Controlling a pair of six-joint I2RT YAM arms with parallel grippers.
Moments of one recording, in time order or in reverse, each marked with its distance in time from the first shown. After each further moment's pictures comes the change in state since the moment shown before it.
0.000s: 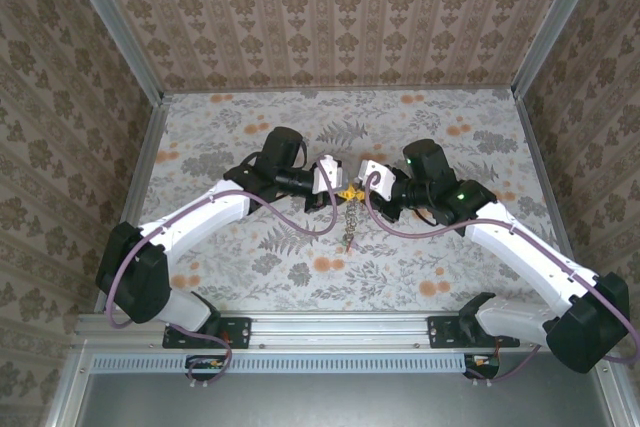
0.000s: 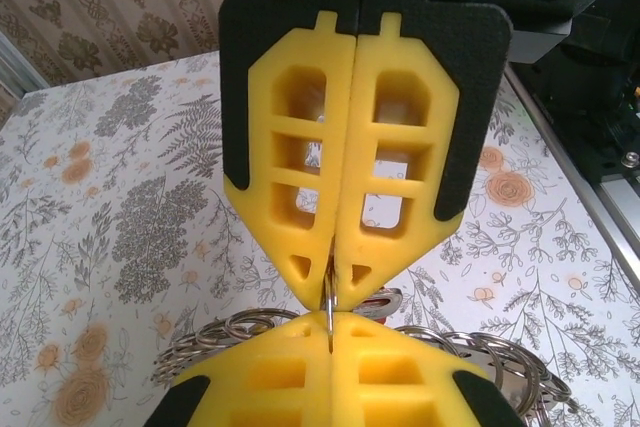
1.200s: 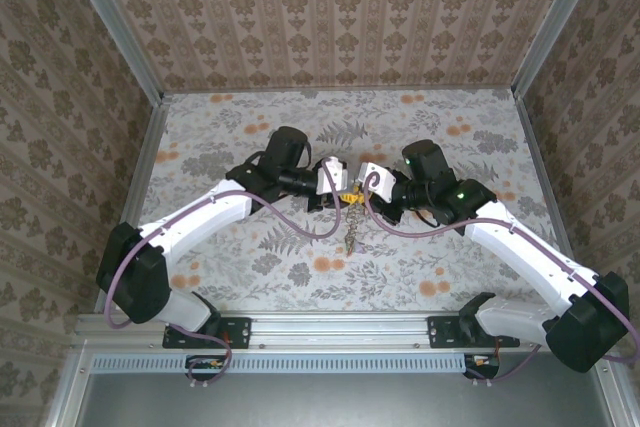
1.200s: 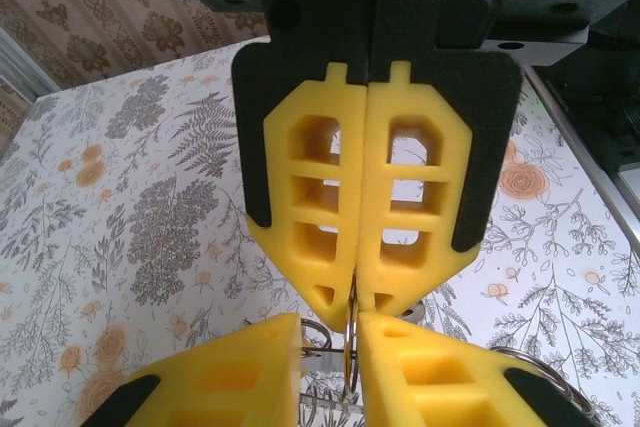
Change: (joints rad) left arm -0.022 0.001 0.028 -0.029 -0.064 0.034; right arm 0.003 0.009 0.011 -0.043 0.002 -0.008
